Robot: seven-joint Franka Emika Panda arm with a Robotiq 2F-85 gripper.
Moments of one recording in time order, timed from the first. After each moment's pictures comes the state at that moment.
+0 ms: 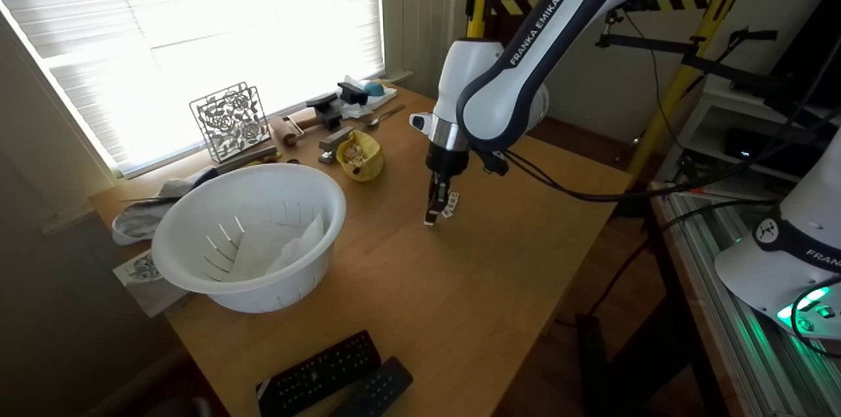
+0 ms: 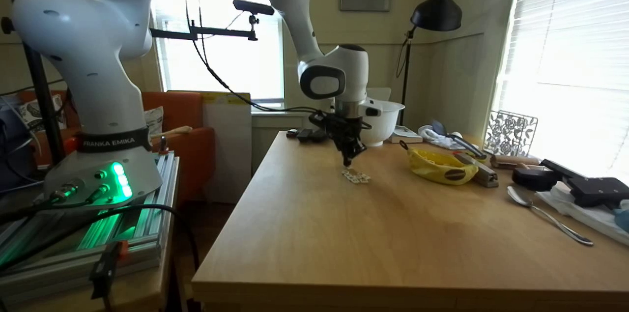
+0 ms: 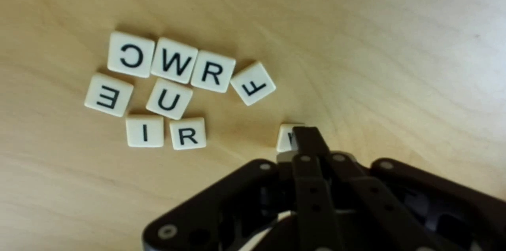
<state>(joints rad) -0.38 0.55 0.29 -2.20 0.19 2.85 -0.55</state>
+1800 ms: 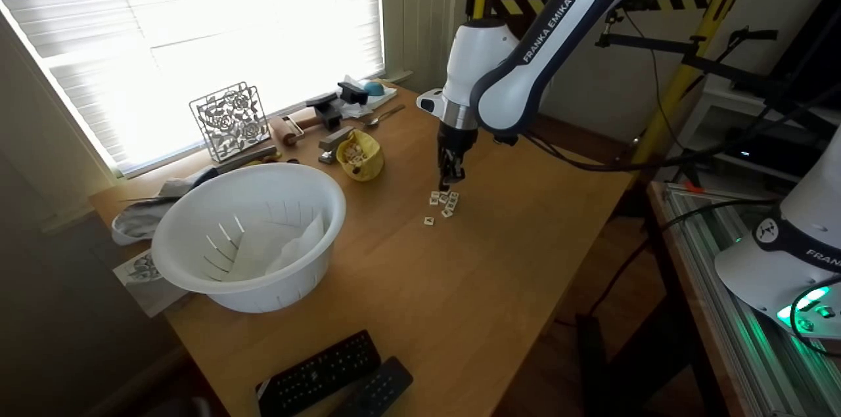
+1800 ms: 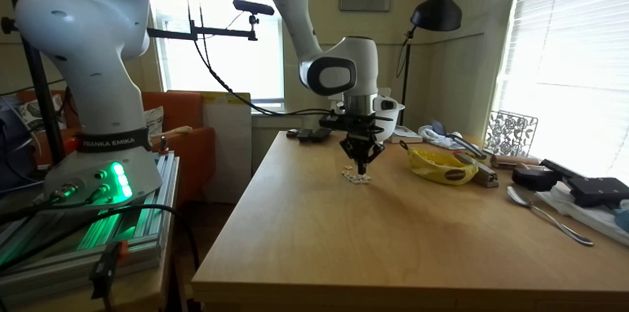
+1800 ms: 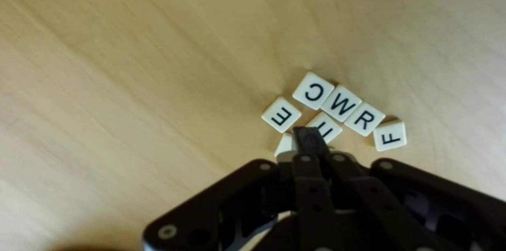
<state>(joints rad) -0.31 0.51 0.09 -2.20 0.00 2.84 -0.68</state>
